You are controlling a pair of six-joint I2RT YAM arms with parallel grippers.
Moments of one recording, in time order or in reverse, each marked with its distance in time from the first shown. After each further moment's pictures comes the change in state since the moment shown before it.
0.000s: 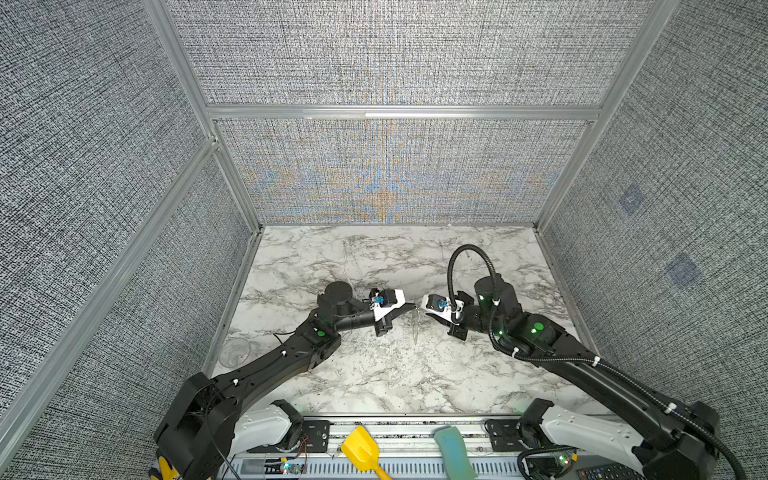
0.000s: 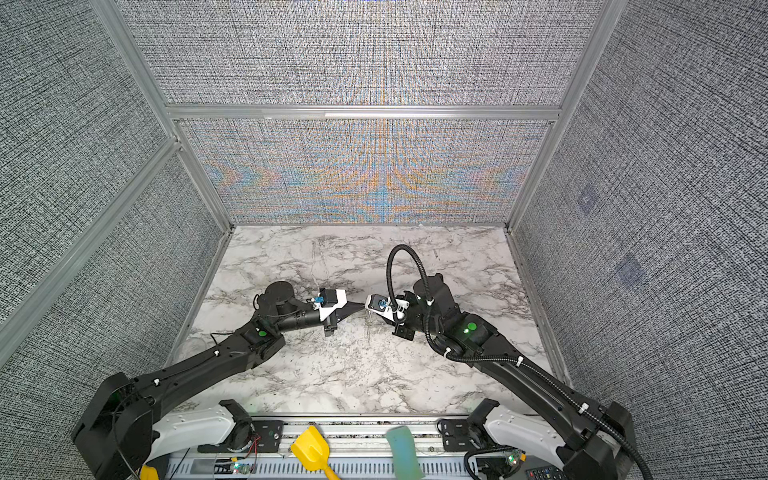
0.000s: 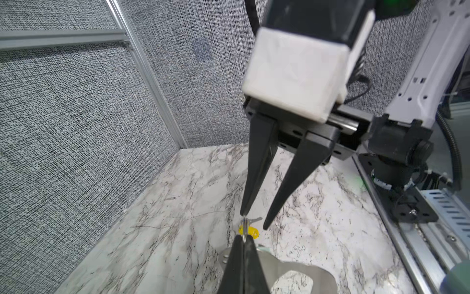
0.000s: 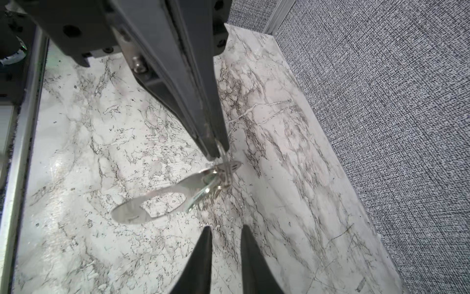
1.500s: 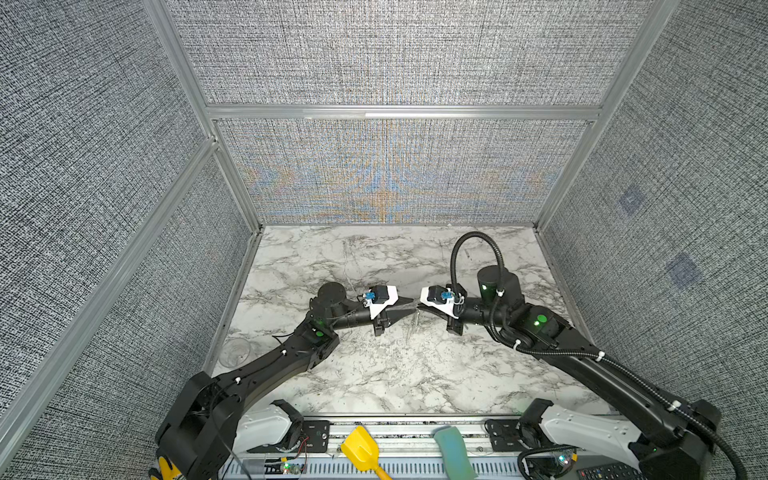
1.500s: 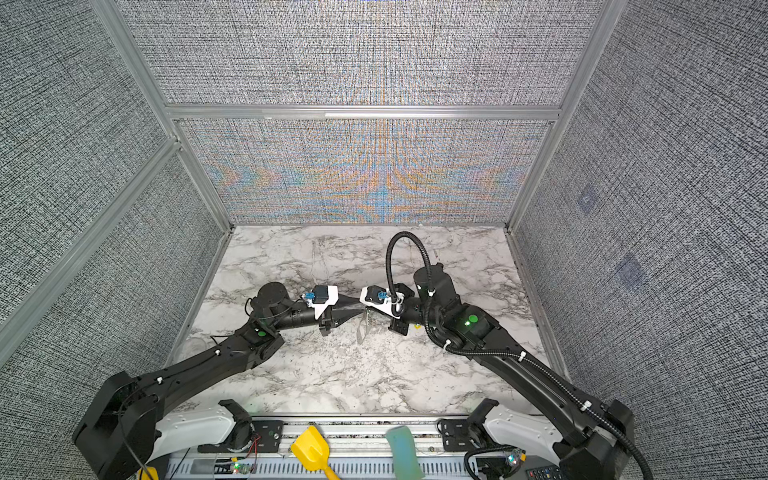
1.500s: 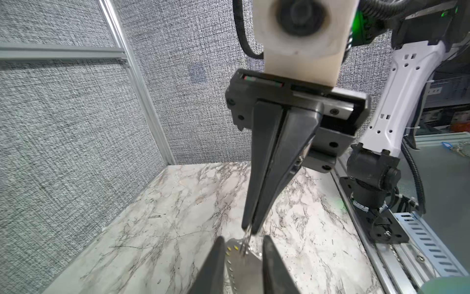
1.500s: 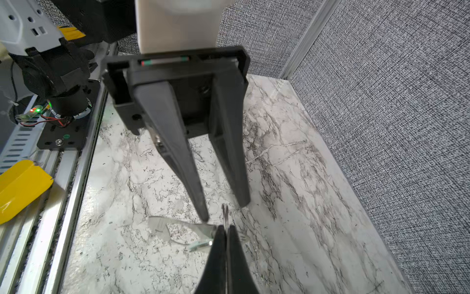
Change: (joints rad) left arm 0.025 -0.023 0.001 0.054 0.050 -0.049; right arm -0.011 0.055 0.135 -0.048 -0.169 0.050
